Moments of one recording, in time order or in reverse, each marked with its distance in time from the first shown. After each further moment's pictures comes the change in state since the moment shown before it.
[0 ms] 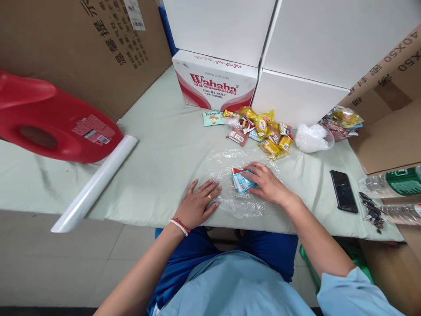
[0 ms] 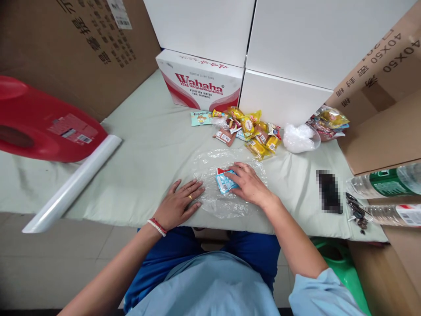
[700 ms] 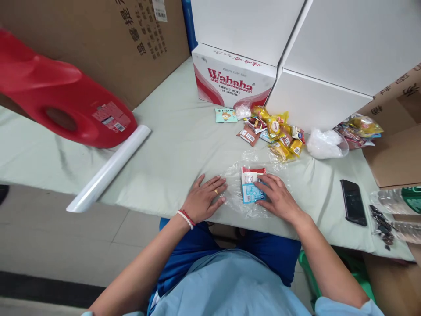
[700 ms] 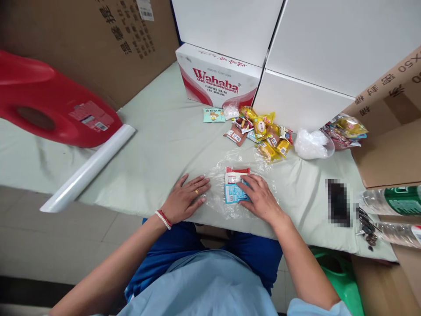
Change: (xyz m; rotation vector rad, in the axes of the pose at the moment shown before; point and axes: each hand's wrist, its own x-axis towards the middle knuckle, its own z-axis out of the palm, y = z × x) left_hand 0.002 0.003 -0.007 -0.153 0.014 -0.056; right_hand -0.041 -0.010 0.011 -0.064 -0.033 0.044
